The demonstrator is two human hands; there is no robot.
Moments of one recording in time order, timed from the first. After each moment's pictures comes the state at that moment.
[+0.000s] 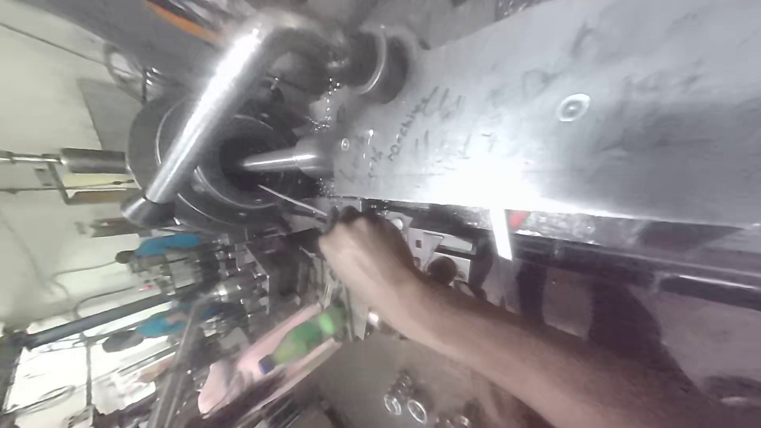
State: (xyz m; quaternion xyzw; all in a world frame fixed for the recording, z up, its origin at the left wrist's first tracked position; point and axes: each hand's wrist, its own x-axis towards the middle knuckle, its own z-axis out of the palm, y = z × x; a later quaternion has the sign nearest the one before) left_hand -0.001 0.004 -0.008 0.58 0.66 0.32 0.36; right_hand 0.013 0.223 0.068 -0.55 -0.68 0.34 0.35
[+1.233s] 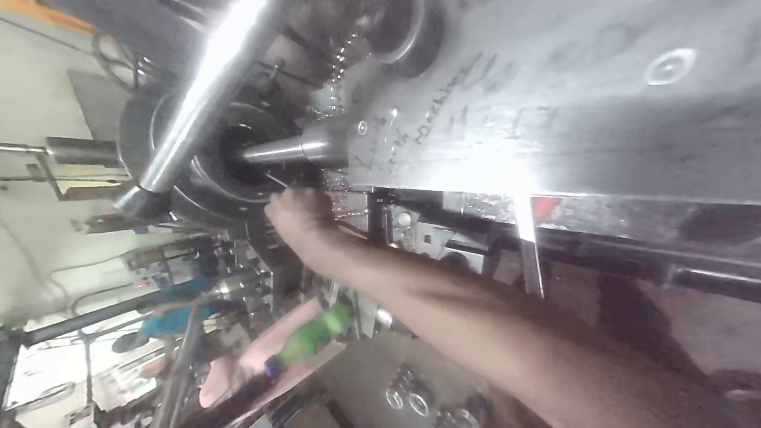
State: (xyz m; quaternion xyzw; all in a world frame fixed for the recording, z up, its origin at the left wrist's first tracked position) left_hand -0.006 0.001 -0.002 0.47 0.75 0.13 0.44; right_hand -0.078 0.307 0.095 -0.46 -0.68 0.51 0.25
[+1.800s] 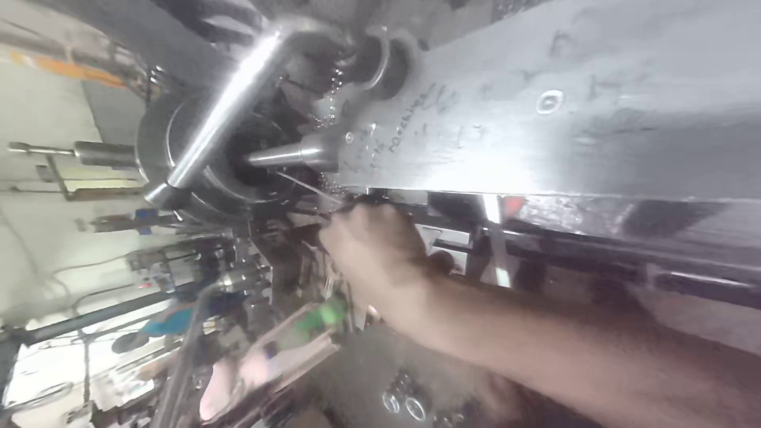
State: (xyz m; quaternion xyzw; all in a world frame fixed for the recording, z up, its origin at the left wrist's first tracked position) left_hand 0.008 0.001 -0.002 0.58 0.70 0.27 0.33; right_hand 0.049 0.215 0.105 -0.53 -0.71 0.38 0.27
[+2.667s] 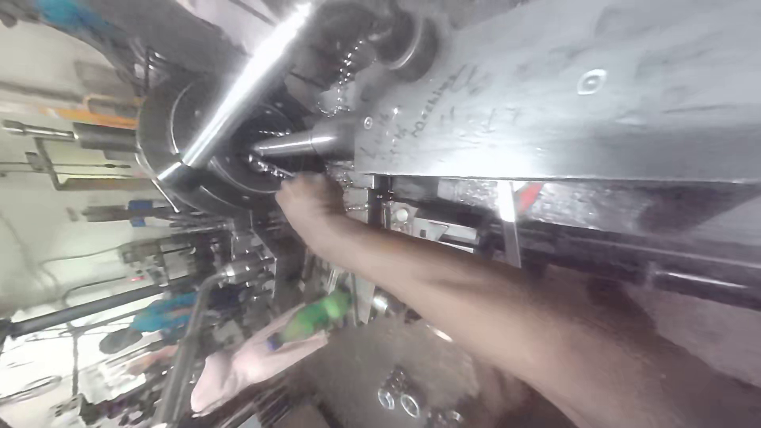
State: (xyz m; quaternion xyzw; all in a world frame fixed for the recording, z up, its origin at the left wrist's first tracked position) left_hand -0.001 0.002 0.002 0.60 0.68 0.25 0.34; right_hand -0.043 0.293 0.115 -0.48 -0.68 0.50 0.23
